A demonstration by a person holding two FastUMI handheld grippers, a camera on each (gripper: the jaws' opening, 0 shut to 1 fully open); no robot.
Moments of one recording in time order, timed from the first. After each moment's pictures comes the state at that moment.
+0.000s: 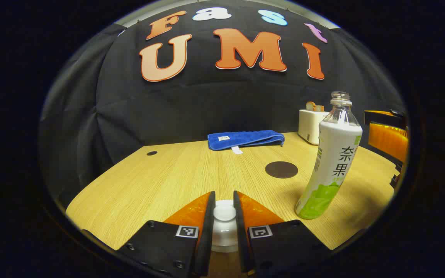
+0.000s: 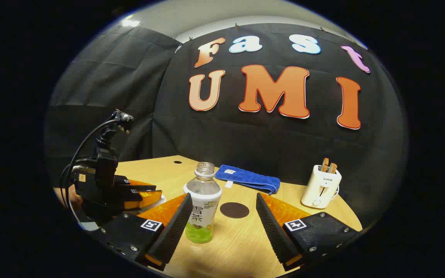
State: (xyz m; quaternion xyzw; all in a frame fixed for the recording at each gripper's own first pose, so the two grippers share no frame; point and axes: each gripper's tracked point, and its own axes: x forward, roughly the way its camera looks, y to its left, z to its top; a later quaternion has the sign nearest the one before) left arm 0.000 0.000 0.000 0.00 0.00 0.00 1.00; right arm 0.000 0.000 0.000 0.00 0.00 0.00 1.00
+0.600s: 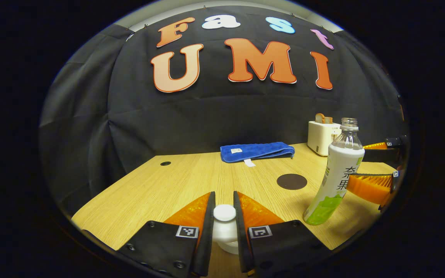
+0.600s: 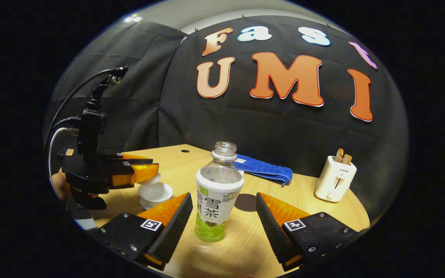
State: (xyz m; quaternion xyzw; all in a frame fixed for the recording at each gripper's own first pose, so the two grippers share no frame) left arm -0.017 0.038 0.030 0.00 -0.04 0.04 1.00; right arm 0.028 0.031 -0.033 0.00 0.04 0.02 1.00
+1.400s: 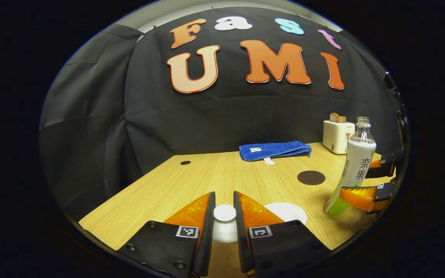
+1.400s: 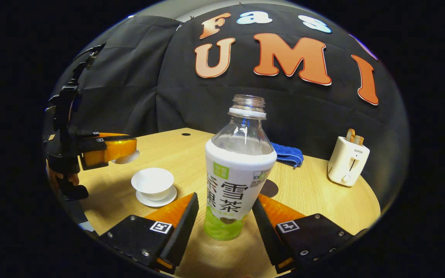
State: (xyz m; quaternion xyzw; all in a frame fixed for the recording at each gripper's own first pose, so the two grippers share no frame) left arm -0.036 0.087 0.021 0.00 -0.04 0.09 1.00; right arm 0.055 0.054 -0.077 0.01 0.11 0.01 0.99
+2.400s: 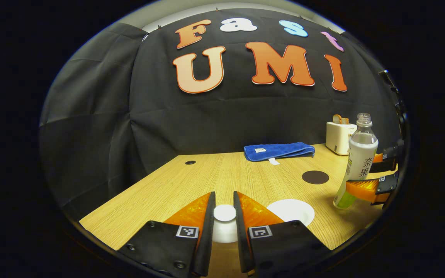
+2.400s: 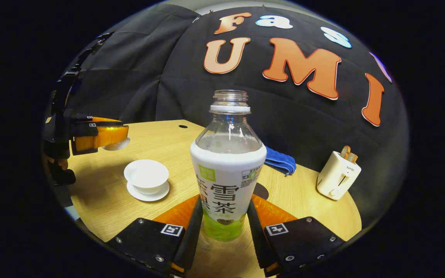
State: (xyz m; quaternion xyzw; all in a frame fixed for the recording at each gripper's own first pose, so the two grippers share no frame) left arm -0.043 0.103 0.017 0.00 -0.04 0.09 0.99; right arm 0.057 0.047 -0.063 -0.07 0.11 0.00 0.99
